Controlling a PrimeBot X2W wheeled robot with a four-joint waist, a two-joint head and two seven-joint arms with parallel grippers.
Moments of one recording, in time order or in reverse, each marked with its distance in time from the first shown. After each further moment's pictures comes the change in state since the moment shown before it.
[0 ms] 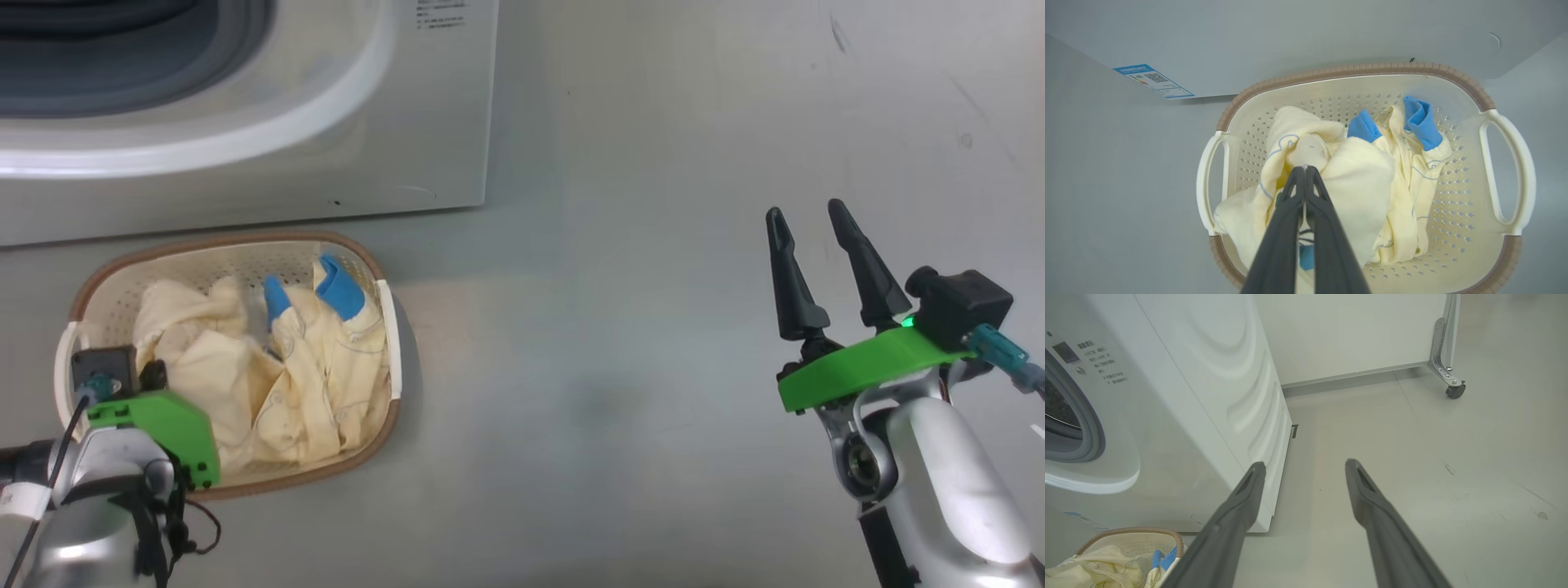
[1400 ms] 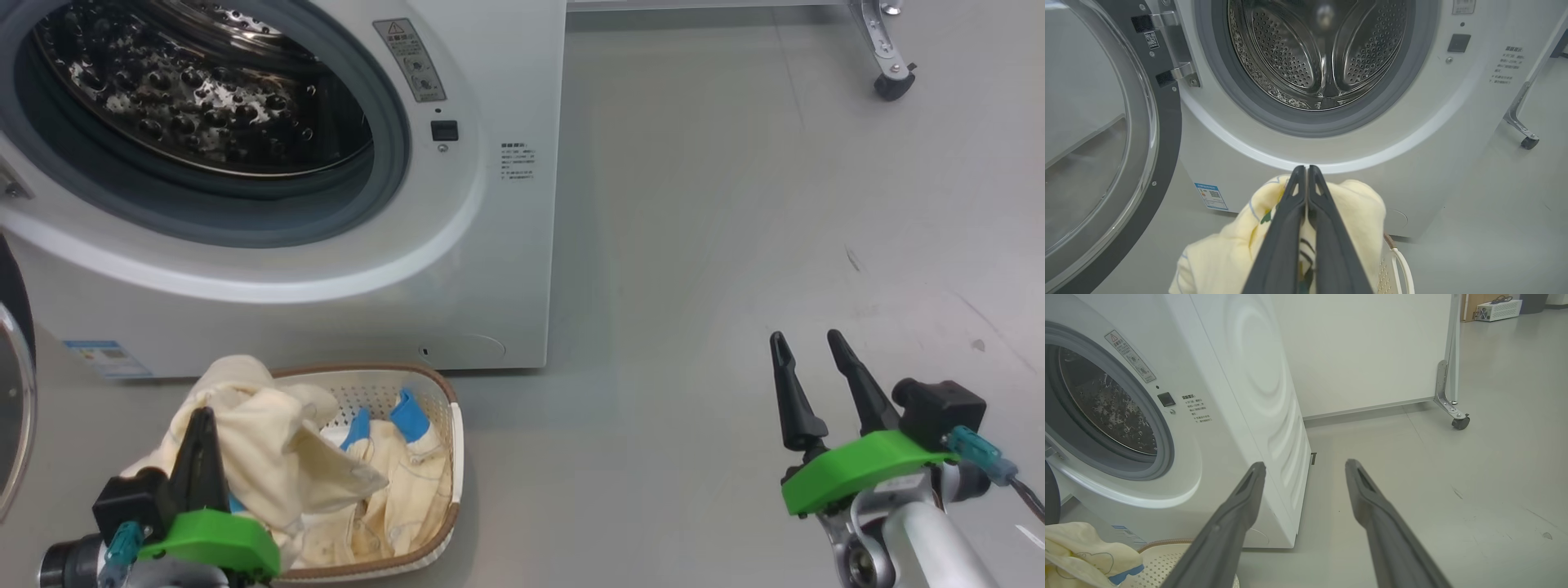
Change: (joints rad) left arm 0.585 -0.056 0.185 -0.887 0.082 0.112 -0.012; right arm 0.182 0.000 0.000 0.055 0.018 0.000 0.000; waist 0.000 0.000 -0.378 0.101
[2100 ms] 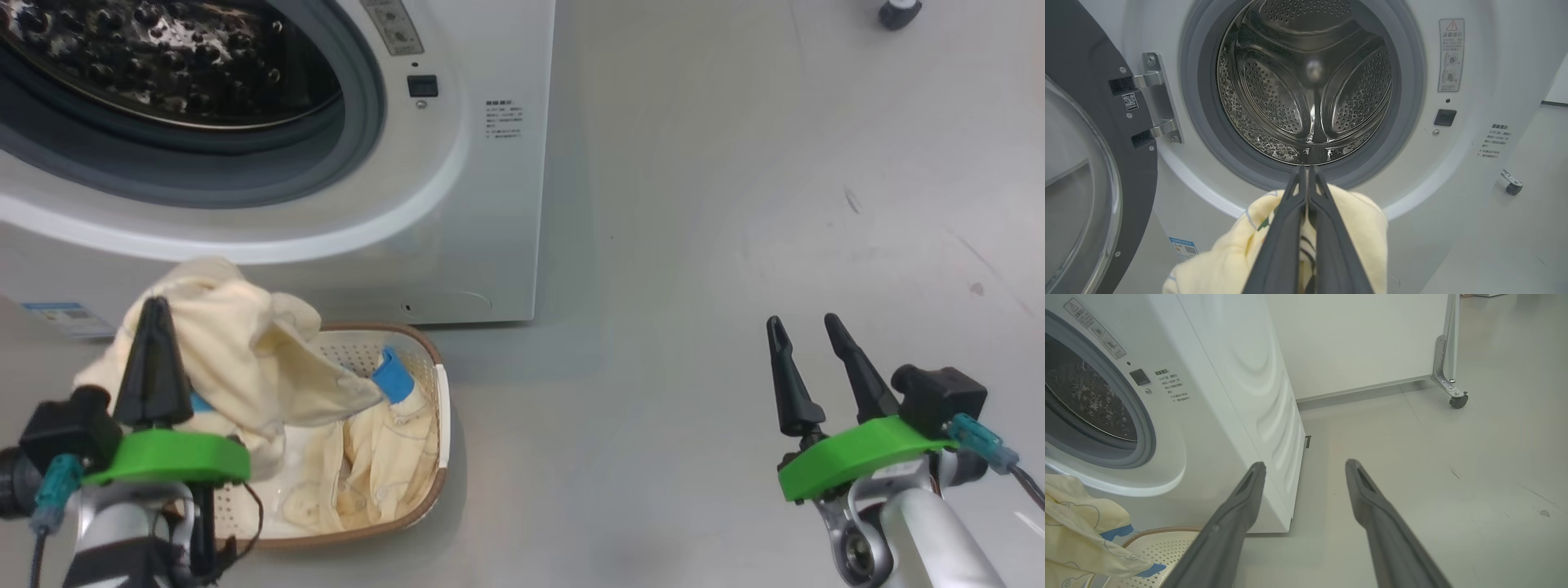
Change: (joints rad) left arm -0.092 -0.033 0.110 -0.145 0.035 -0.073 0.000; right arm -0.014 0.000 0.007 -0.016 0.007 0.000 0.000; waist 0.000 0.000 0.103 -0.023
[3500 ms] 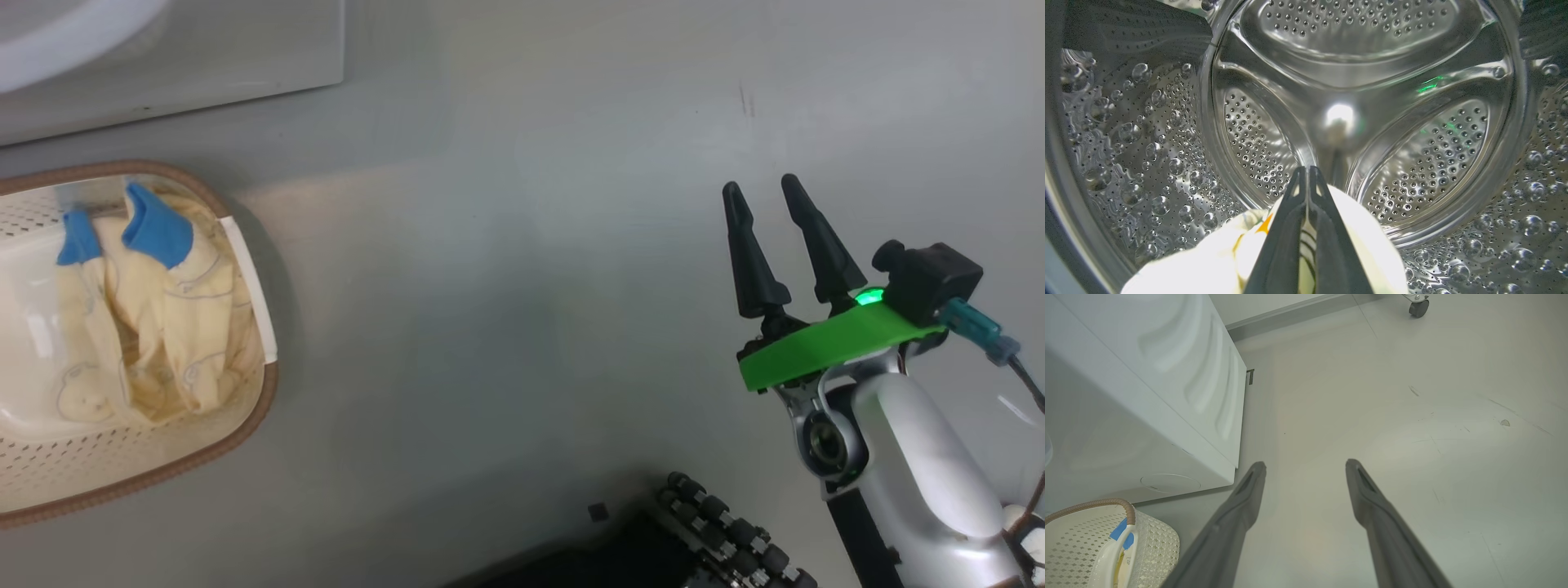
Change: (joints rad) left arm -1.016 0.362 0.128 0.316 -0.125 -0.044 0.047; right arm -0.213 0.001 0.110 -0.058 0.113 0.000 0.000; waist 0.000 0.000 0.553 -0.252
